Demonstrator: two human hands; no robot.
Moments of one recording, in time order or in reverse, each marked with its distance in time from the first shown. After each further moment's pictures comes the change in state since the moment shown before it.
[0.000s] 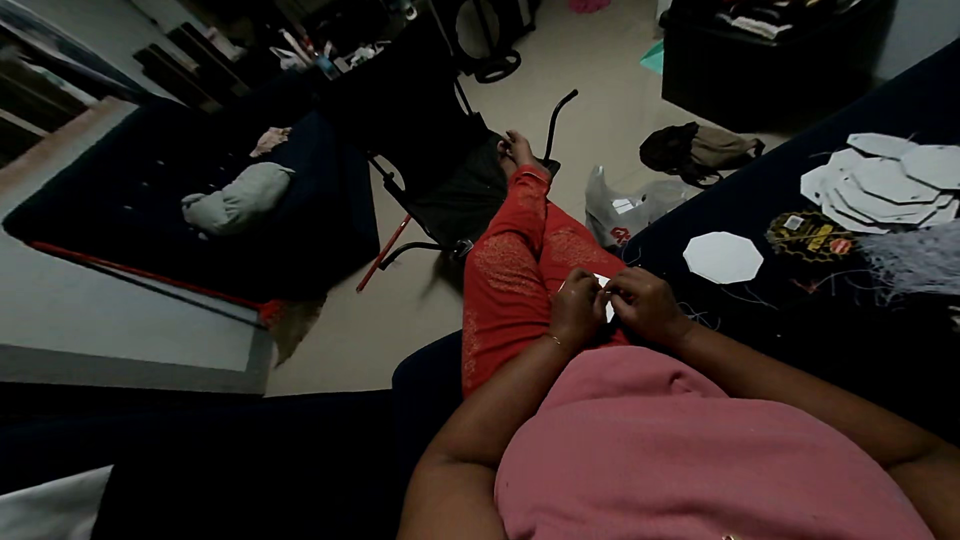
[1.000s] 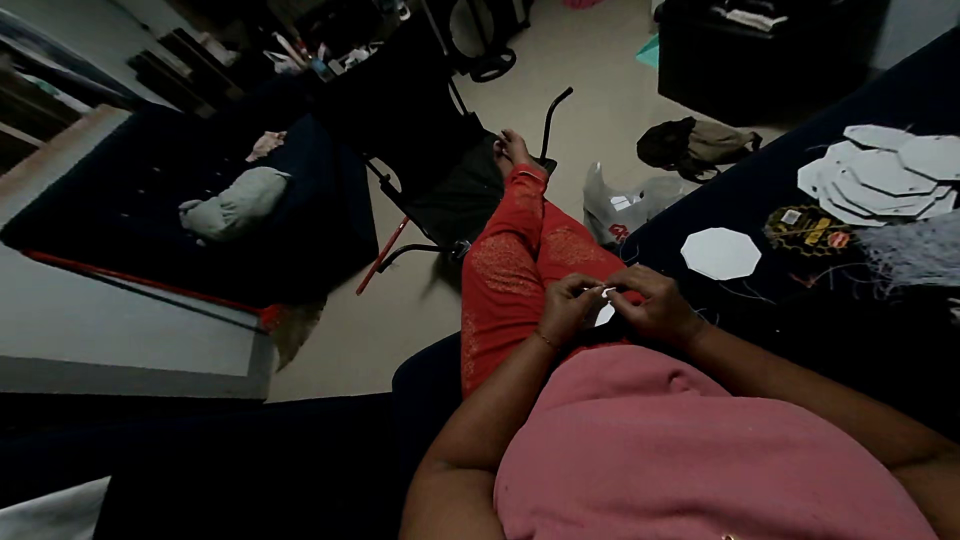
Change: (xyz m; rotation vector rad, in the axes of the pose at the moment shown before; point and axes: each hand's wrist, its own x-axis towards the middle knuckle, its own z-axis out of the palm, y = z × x) left_hand 0.001 -0.014 -0.007 -0.616 0.003 -0.052; right_hand -0.004 0.004 -0.006 0.108 0.107 -0.103
